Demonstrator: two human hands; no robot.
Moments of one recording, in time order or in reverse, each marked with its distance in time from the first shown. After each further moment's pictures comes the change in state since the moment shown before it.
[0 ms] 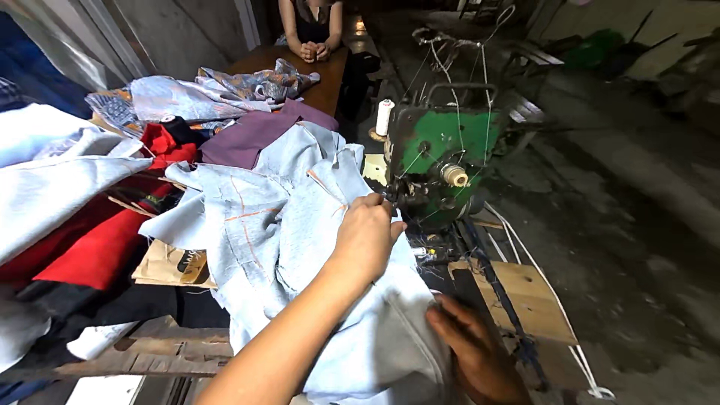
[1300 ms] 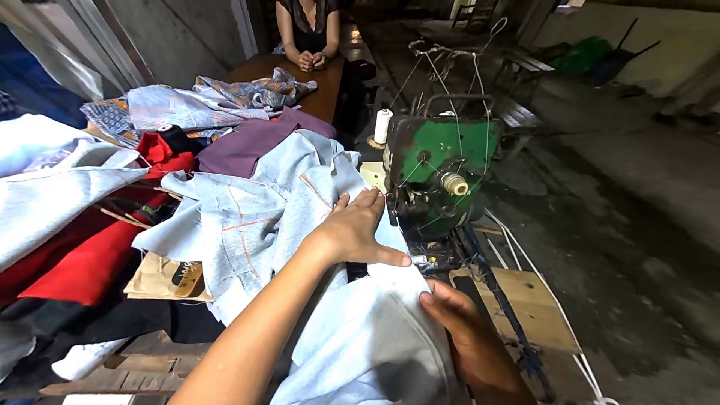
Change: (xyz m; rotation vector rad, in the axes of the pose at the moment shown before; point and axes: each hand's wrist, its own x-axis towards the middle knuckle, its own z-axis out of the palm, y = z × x) left_hand 0.021 -0.028 -0.028 0.053 -0.407 0.039; right_hand 0.029 -0.013 0.010 0.194 -0.005 0.167
